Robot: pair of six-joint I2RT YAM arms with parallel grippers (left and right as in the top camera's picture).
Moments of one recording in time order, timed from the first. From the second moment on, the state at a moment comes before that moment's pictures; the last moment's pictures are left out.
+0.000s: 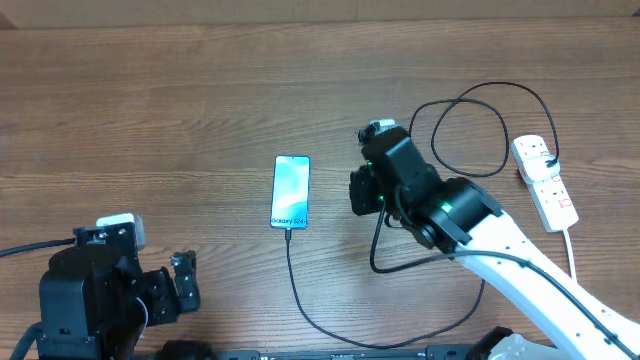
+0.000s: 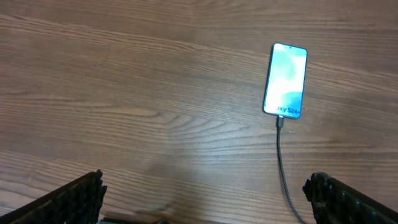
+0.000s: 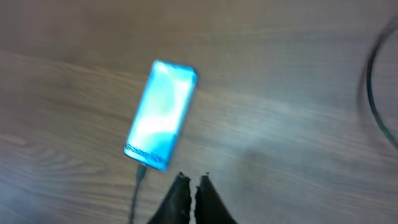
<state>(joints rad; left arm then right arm) -0.08 0.74 1.36 -1.53 -0.11 -0.24 0.67 1.37 1.15 -0.73 0.04 0.48</state>
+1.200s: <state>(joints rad) -0.08 0.39 1.36 -1.53 -0.15 -0.23 -0.51 1.68 1.32 -1.00 -0.02 0.78</state>
